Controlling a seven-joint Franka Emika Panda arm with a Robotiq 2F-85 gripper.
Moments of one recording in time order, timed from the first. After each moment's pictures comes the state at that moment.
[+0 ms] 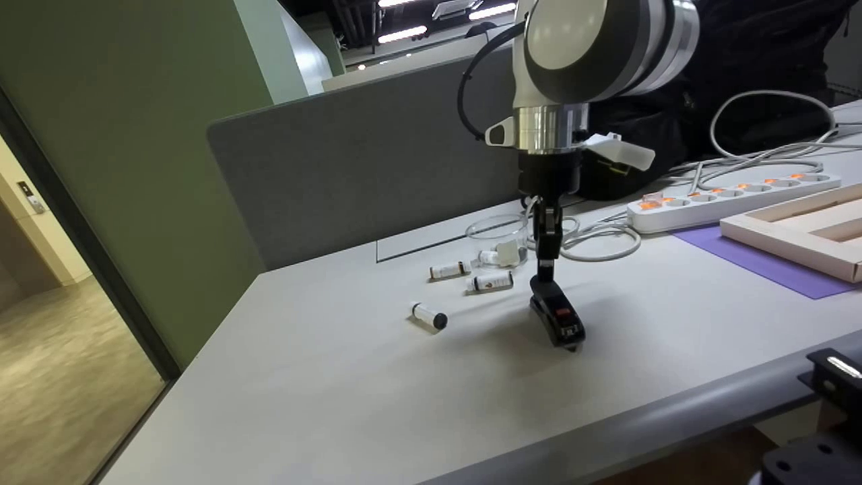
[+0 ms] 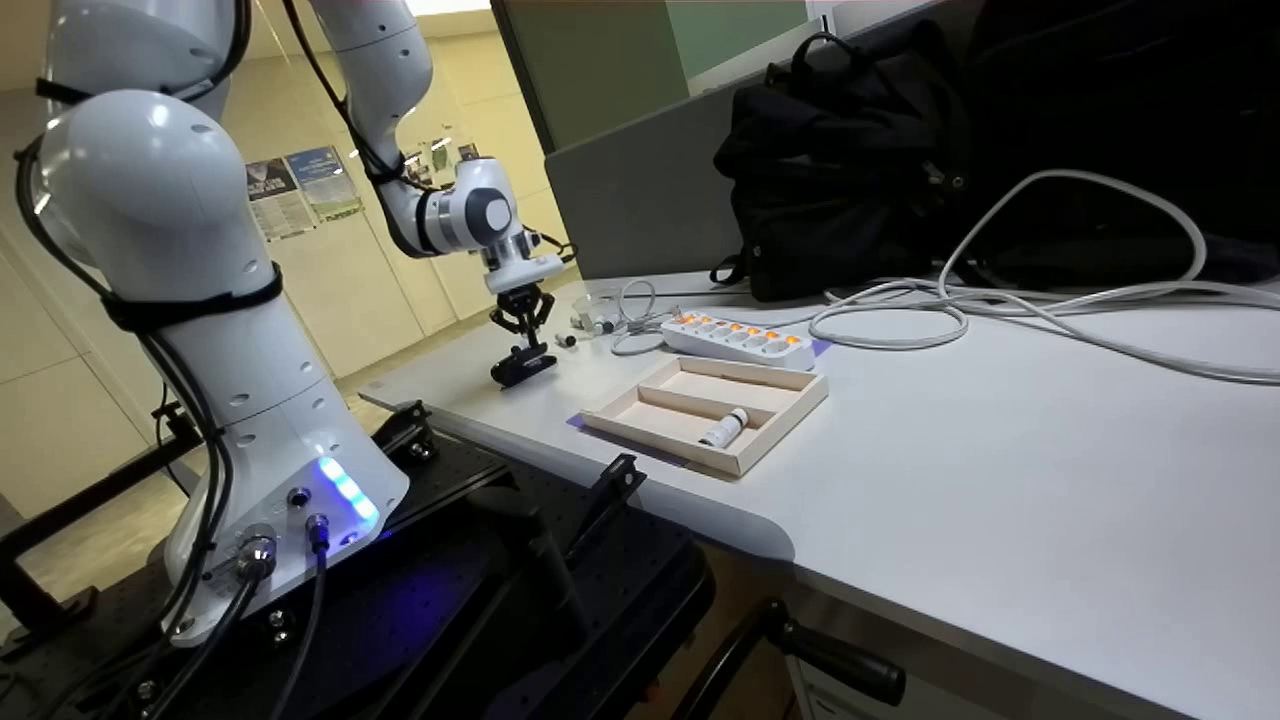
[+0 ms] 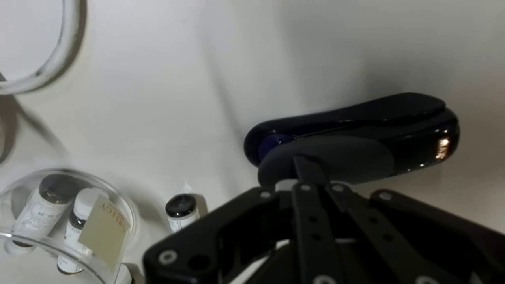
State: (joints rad) arm 0.17 0.54 0.35 -2.29 -0.06 2.92 -0.67
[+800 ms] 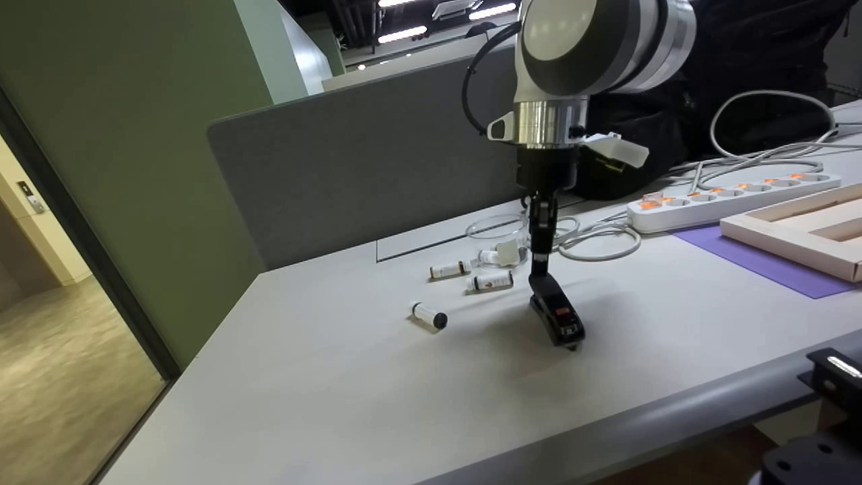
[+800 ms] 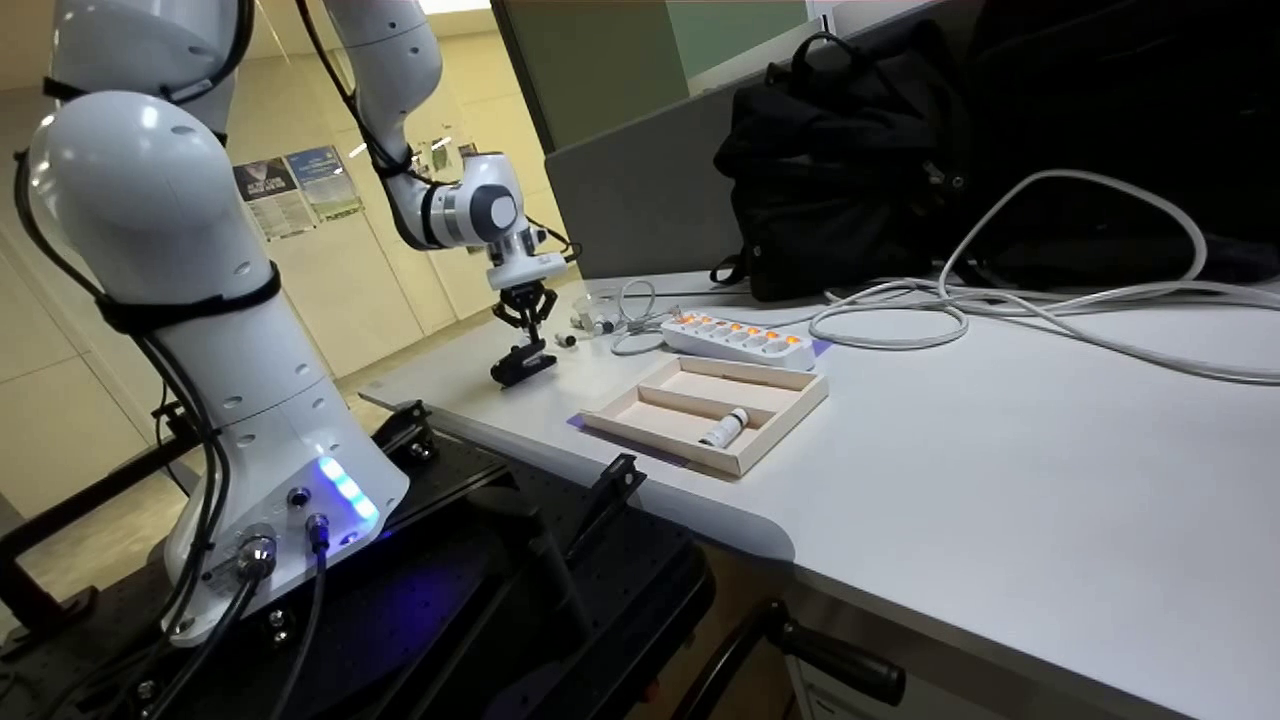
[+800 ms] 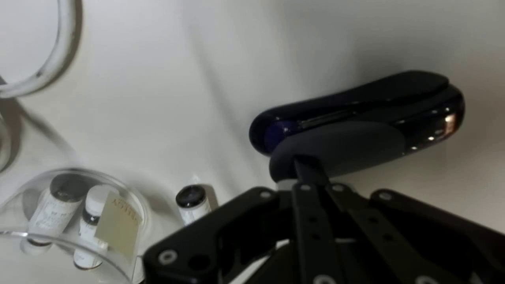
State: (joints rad) arm 0.07 0.56 0.43 -2.27 -0.04 2.91 -0.66
